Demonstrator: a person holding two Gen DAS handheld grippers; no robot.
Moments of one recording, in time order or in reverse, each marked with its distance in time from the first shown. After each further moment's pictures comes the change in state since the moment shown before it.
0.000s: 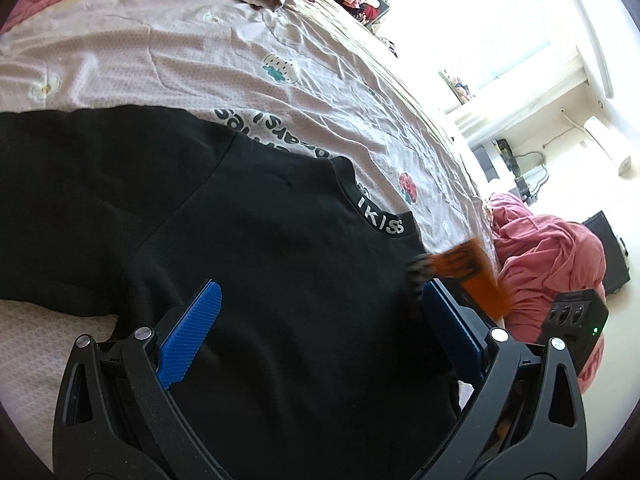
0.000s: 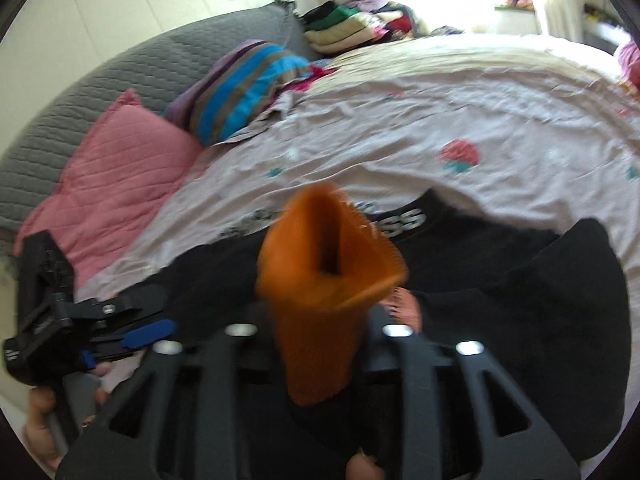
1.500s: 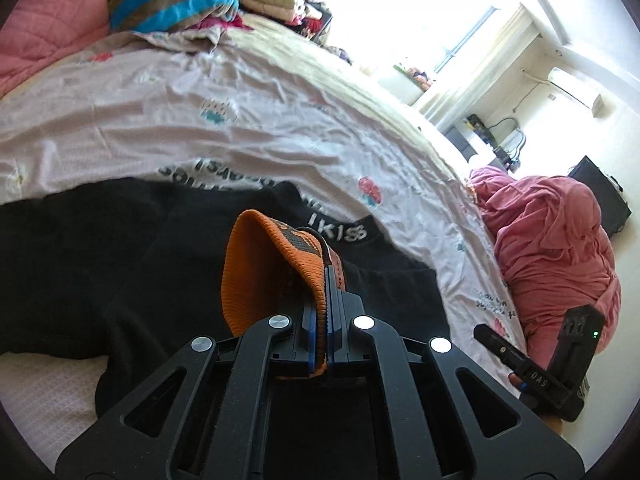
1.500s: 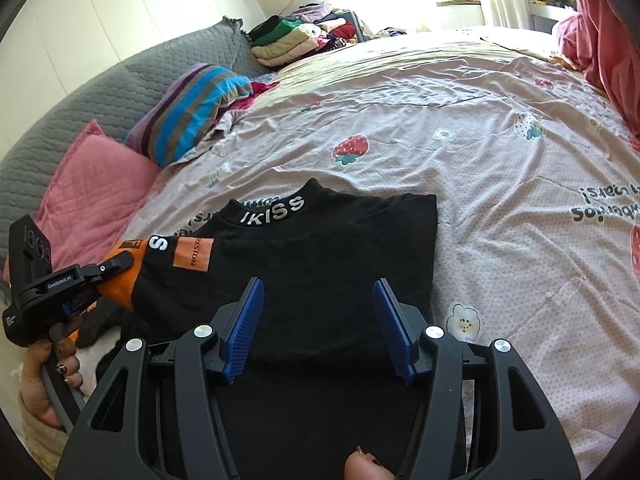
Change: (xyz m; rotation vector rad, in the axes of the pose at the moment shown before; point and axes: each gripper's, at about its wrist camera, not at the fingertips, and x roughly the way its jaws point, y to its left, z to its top) left arm -0.011 -0.042 -0.004 0.234 -0.062 -0.009; right arm -0.091 -0.065 -0.034 0.091 -0.034 -0.164
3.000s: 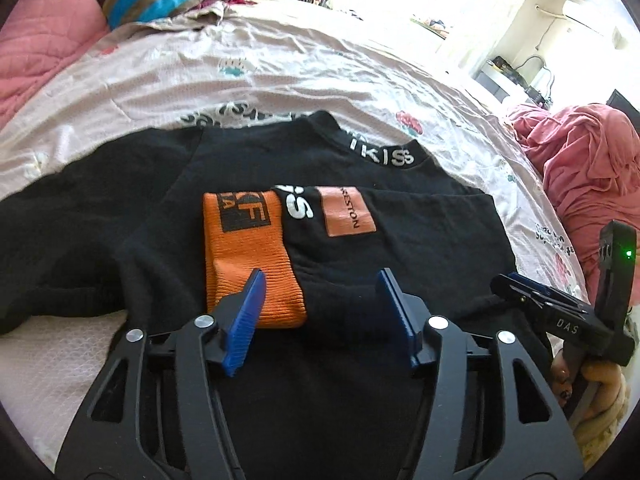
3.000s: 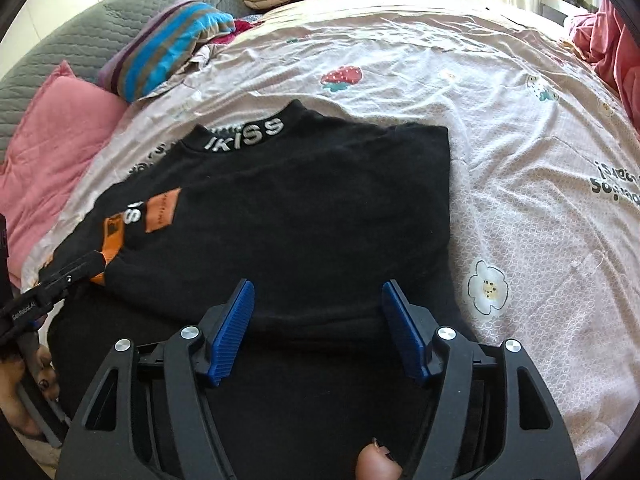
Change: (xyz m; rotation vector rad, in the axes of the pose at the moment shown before) left arm 0.020 -0.002 -0.044 0.151 0.107 0.188; right arm 0.051 0.007 -0.021 -0.058 0.192 -0.109
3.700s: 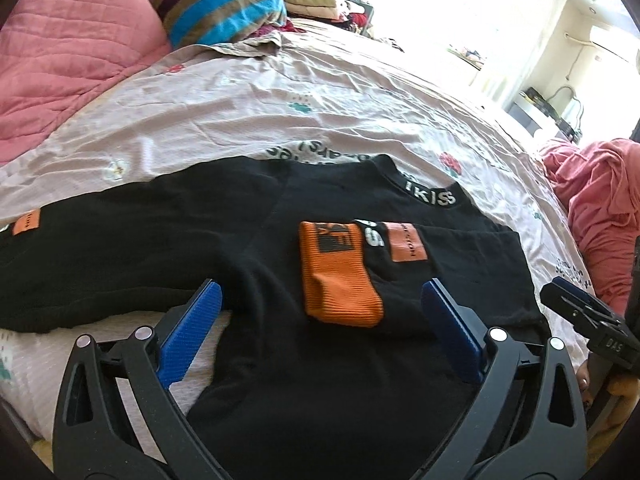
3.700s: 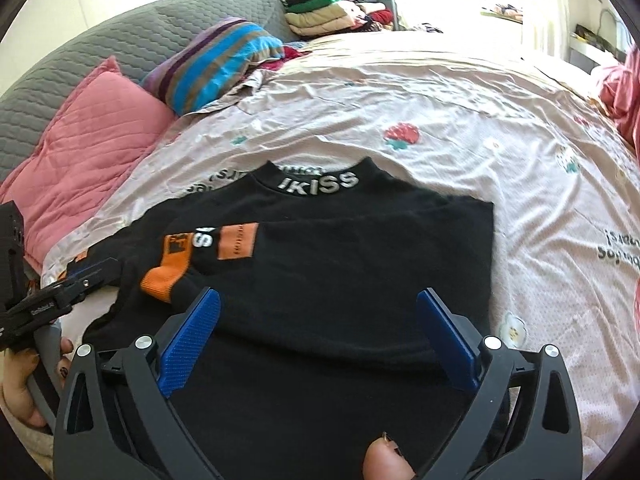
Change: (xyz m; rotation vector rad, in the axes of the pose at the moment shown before) left arm -0.048 0.037 0.002 -0.084 -0.093 0.126; right arm -0.038 0.058 0.019 -0.124 -0.109 0.065
